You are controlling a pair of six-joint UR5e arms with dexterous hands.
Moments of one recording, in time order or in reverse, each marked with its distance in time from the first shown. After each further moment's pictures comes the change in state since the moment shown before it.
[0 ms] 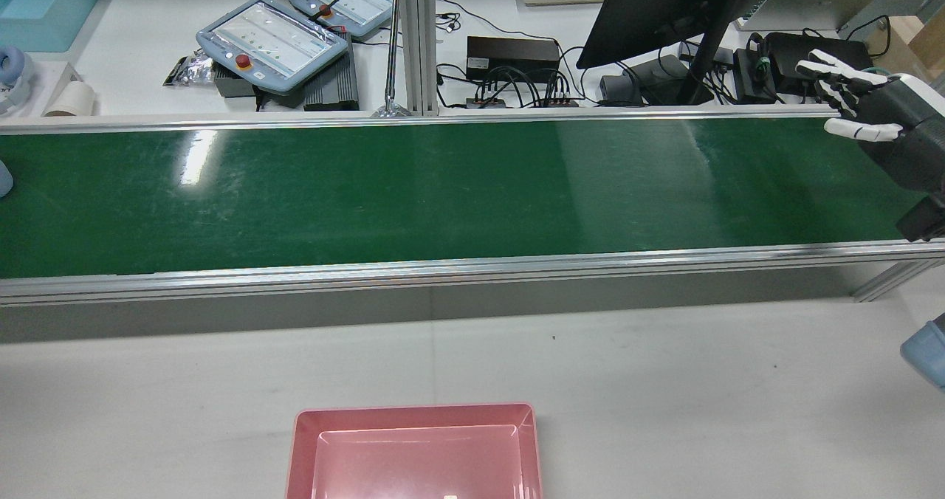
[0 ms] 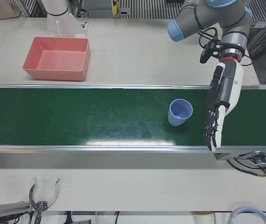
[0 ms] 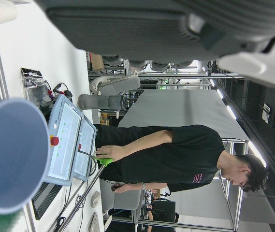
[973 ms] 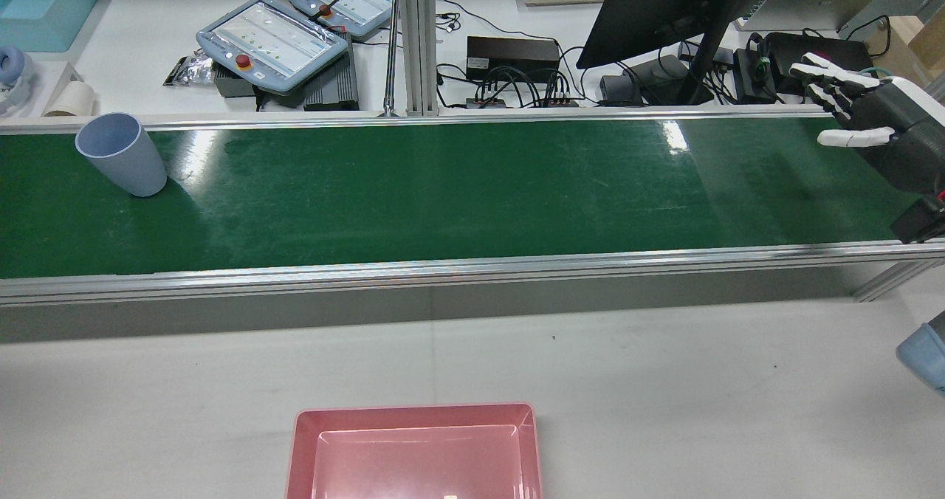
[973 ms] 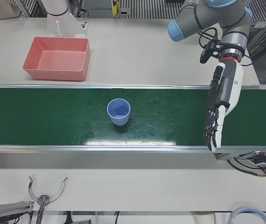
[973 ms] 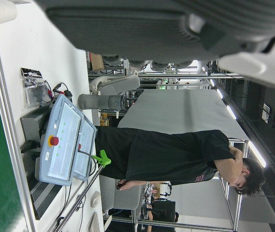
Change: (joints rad) left arm 0.000 0.000 0.001 -0.001 0.000 0.000; right arm -0.012 0.003 -0.002 0.001 0.002 -0.022
